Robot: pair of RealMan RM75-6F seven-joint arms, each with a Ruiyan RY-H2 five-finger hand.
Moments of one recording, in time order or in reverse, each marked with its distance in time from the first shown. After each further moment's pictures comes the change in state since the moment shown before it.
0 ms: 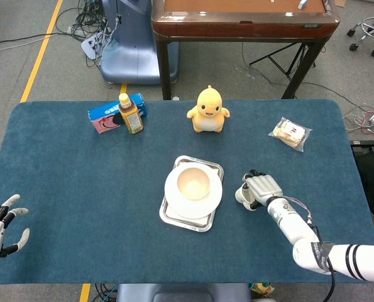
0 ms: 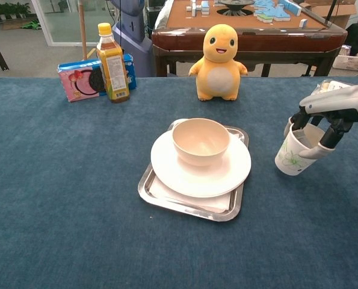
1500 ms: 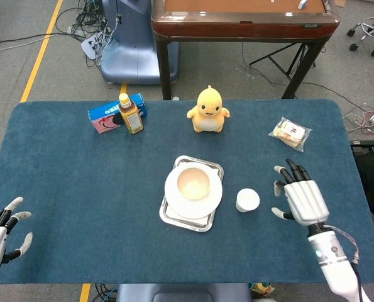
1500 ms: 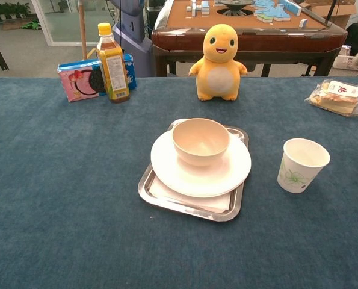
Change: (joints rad) left arm 0.029 -0.006 0.023 -0.027 0.073 0.074 0.052; right arm -0.453 0.061 -0.170 -0.134 -0.853 0.728 0.146
